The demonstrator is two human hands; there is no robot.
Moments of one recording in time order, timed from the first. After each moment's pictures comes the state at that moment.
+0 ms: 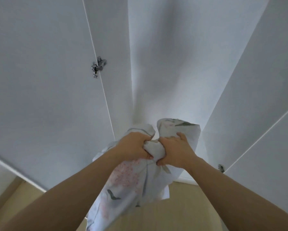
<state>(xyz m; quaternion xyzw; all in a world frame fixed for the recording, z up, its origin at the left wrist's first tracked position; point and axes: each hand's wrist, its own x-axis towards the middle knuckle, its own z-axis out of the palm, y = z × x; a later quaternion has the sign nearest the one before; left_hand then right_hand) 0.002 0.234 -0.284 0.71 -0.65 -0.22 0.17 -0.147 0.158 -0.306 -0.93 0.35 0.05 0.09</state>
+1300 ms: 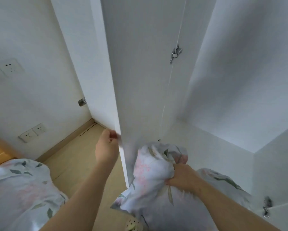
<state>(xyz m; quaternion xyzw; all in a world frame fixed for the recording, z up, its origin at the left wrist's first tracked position) 0.070 0.424 -0.337 0.85 -0.04 -0.08 0.52 -0.092 0.266 -0.367 -0.89 0.26 0.22 0.30</state>
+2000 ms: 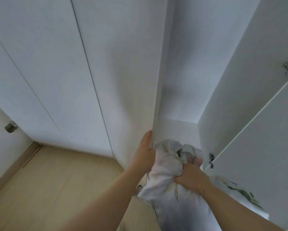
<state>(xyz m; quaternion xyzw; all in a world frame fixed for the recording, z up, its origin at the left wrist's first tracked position) -0.109 0.267 -0.349 0.72 -0.41 -0.36 0.44 -0.270 0.200 -0.401 -0.79 0.52 0.11 0.31</state>
